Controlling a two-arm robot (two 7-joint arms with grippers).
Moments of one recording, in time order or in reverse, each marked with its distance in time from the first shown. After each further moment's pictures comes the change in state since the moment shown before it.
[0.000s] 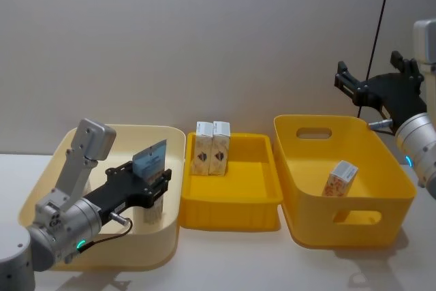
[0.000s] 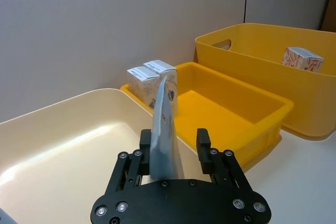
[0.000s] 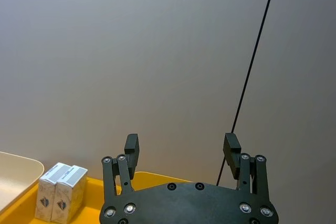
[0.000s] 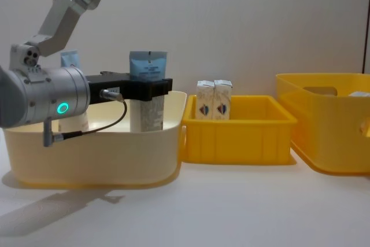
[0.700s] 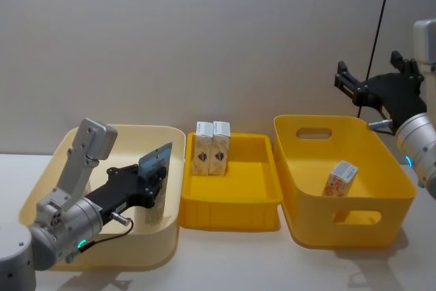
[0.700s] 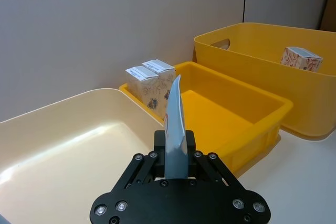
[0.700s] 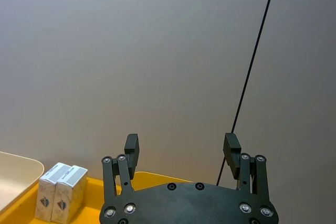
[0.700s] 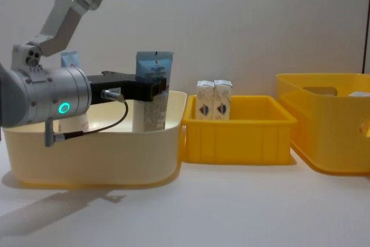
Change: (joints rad) left arm -0.007 -0.004 0.002 0.010 -0.001 0.002 -0.007; right arm 0.000 0.000 0.000 0.000 0.000 0.000 0.000
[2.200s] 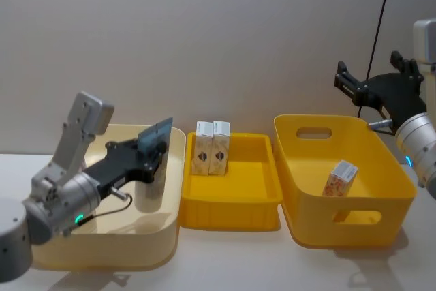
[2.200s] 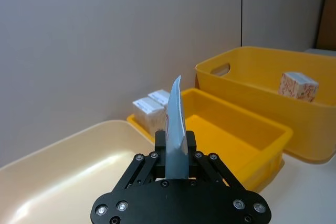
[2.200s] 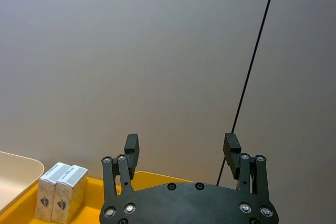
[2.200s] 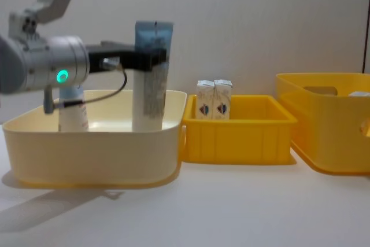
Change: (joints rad) left arm -0.037 0.004 -0.013 -0.023 0.012 -0.005 -0.013; right arm 0.000 0.000 0.000 0.000 0.000 0.000 0.000
